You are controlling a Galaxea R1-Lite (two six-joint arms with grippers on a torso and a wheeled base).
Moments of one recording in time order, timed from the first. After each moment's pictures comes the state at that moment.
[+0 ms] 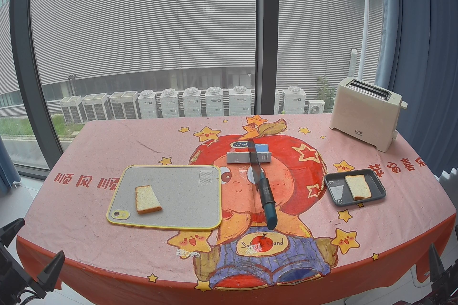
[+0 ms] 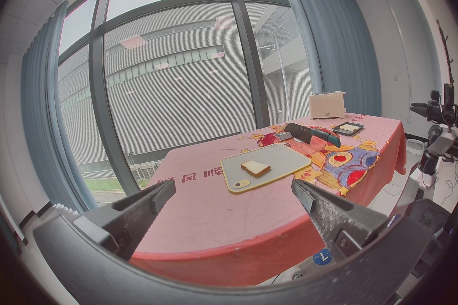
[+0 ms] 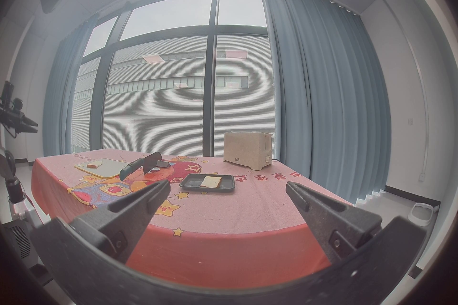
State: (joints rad) left arm 0.00 0.41 -0.26 0.05 -0.16 0.21; right arm 0.00 0.02 -0.02 0.00 0.00 -0.02
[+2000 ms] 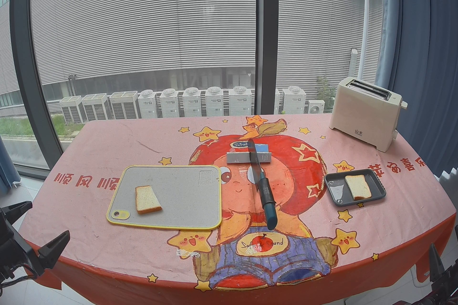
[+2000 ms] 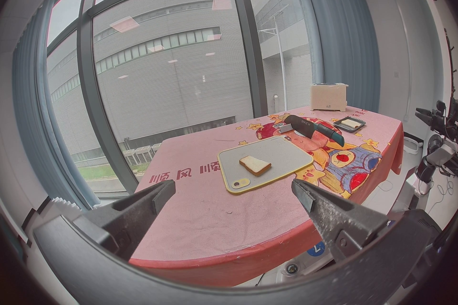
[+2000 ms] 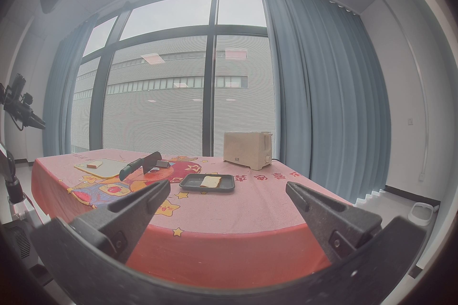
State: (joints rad) left arm -0.01 0.67 -0.38 0.05 -0.17 0.21; right arm 0.00 0.02 -0.02 0.00 0.00 -0.01
